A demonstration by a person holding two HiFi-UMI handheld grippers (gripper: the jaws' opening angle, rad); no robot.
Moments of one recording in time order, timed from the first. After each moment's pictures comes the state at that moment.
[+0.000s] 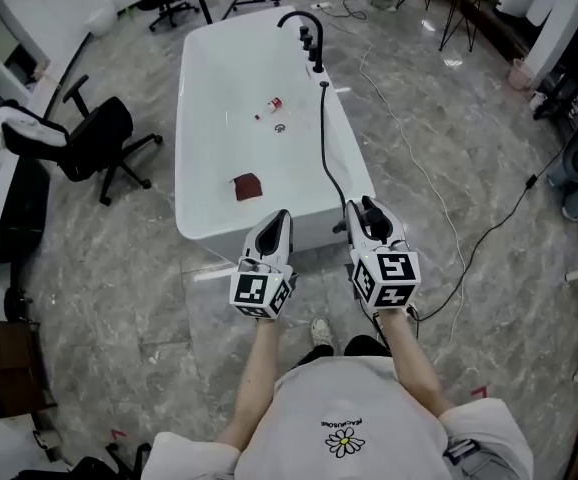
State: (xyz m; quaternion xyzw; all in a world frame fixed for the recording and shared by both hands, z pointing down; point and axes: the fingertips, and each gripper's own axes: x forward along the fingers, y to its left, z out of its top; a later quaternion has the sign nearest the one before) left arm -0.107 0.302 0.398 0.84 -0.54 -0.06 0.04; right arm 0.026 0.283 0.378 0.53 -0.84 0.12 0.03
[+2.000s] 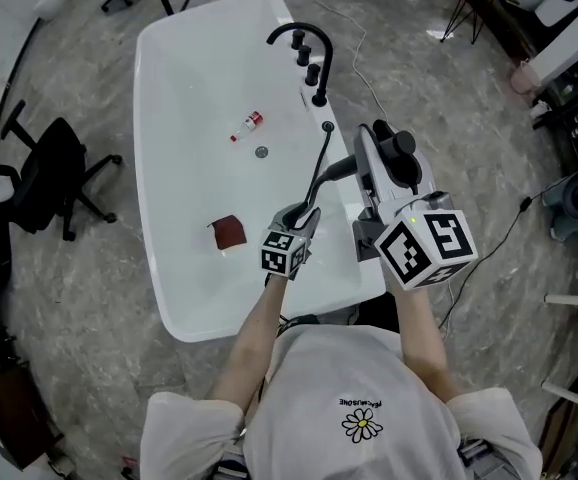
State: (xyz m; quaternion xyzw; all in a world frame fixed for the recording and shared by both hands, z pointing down) left arm -0.105 -0.159 0.610 0.87 -0.41 0.10 0.24; right arm -0.061 -0.186 0.246 0.50 -0.85 0.11 -0.08
